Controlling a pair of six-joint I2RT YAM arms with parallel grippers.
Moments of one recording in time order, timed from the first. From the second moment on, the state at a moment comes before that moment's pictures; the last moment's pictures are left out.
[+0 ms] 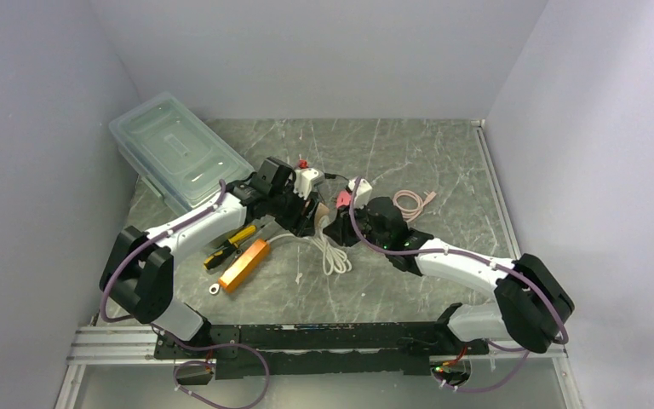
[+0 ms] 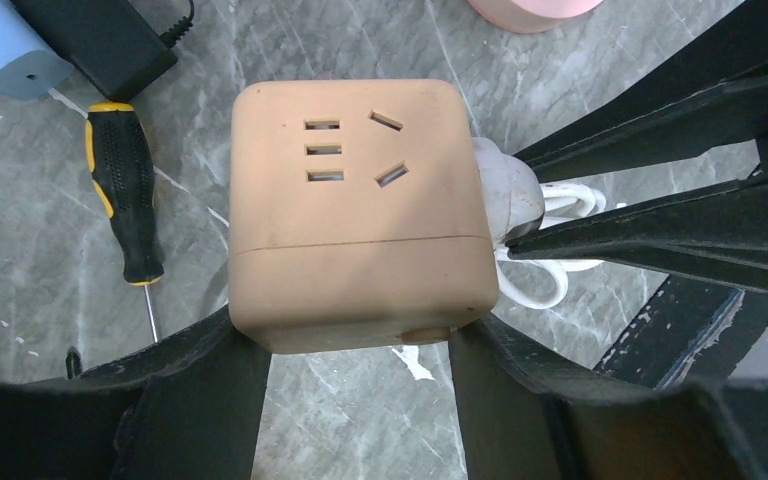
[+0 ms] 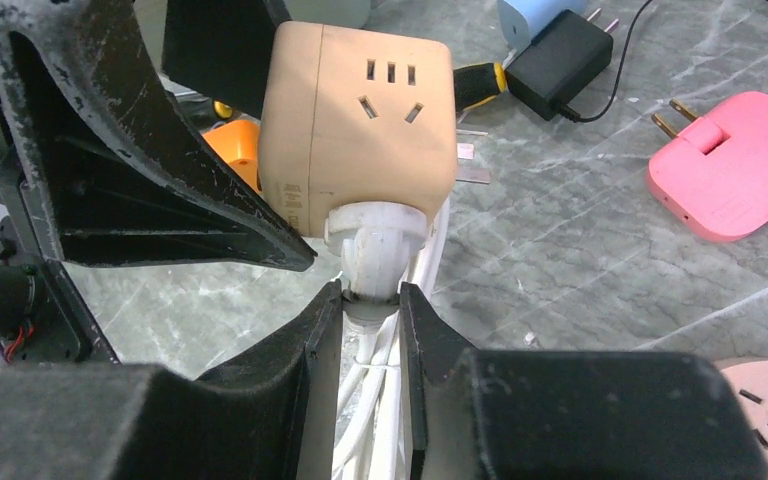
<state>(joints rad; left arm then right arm) -0.61 1.52 1.10 -0.46 0.37 -0.01 0.76 1.28 0.61 0.28 -0.14 0.36</state>
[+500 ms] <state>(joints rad) -0.64 1.52 1.10 -0.45 0.38 0.00 0.78 1.34 0.62 0.22 -0.13 0.36</state>
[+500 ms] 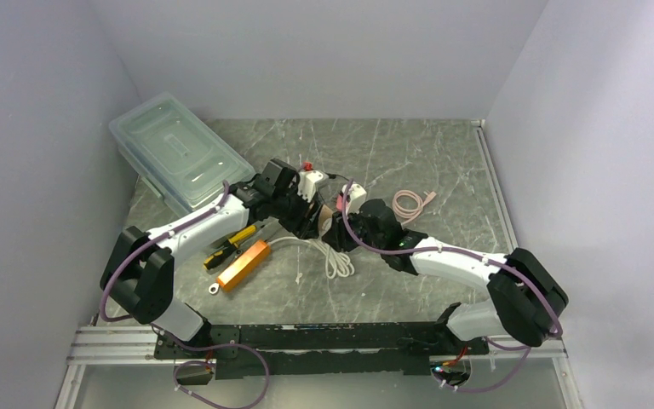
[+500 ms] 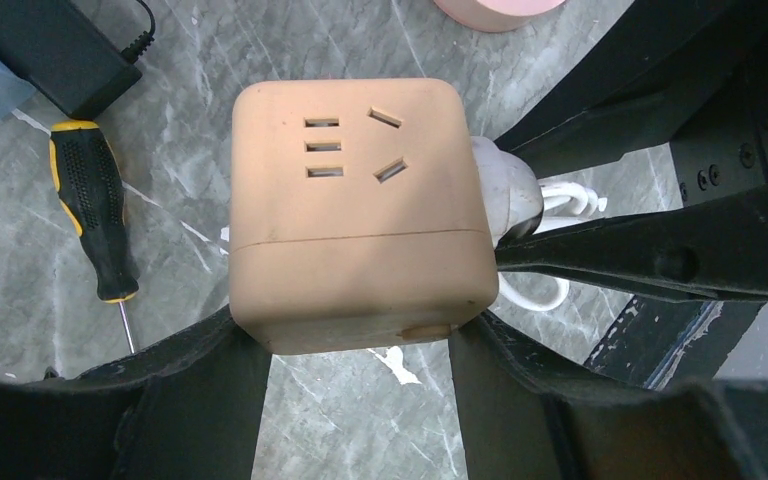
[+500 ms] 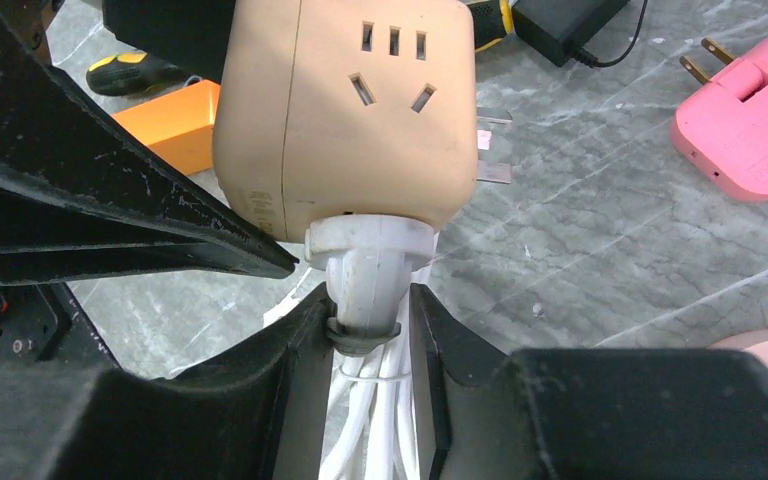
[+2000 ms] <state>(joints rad) -0.64 1.50 1.12 -0.48 0.43 0.01 0.77 1.23 0.58 0.24 -0.22 0.27</state>
